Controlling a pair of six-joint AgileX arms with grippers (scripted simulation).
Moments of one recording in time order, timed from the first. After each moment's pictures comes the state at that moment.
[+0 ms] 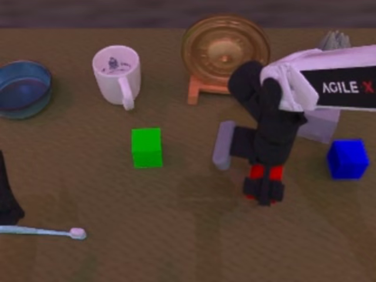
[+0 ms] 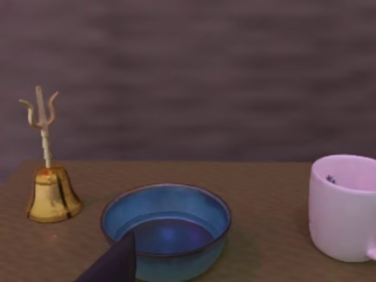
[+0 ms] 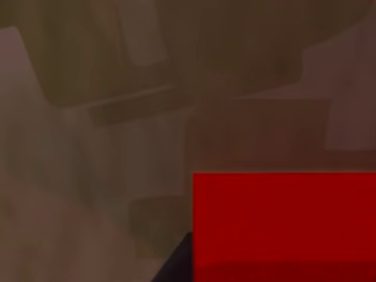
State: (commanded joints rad) left arm 0.00 0.00 0.00 0.00 0.00 0.00; right arm 0.53 2.22 1.46 -0.81 0.00 -0.80
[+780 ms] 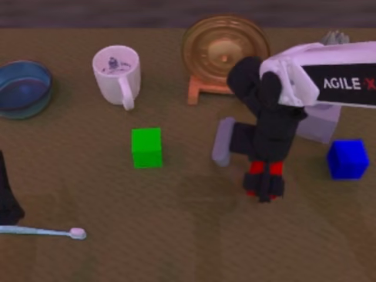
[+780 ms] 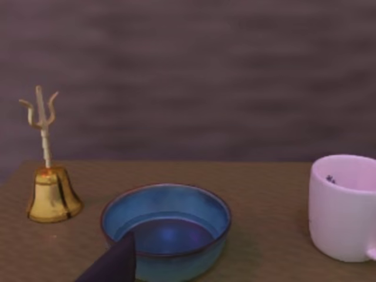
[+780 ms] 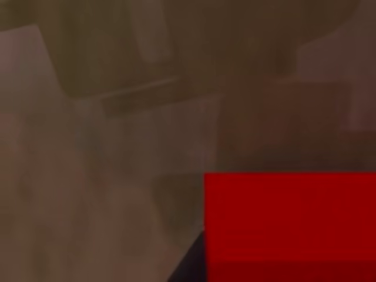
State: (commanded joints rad) left arm 0.00 0.00 0.00 0.00 0.00 0.00; right arm 0.54 2.18 1.49 -0.87 -0.01 -0.79
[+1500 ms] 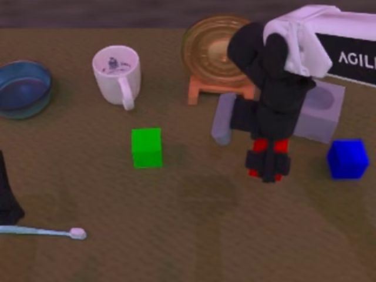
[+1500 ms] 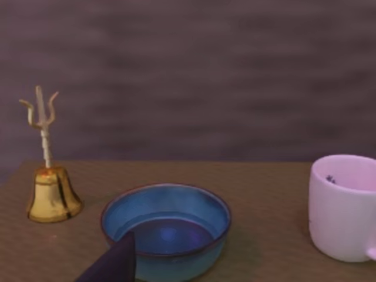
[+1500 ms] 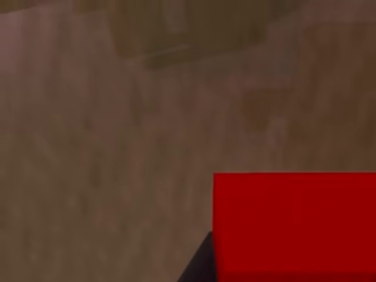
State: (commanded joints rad) left arm 0.00 0.00 0.00 0.00 0.00 0.00; right arm 0.54 2.11 1.62 -1.08 -0.01 -0.79
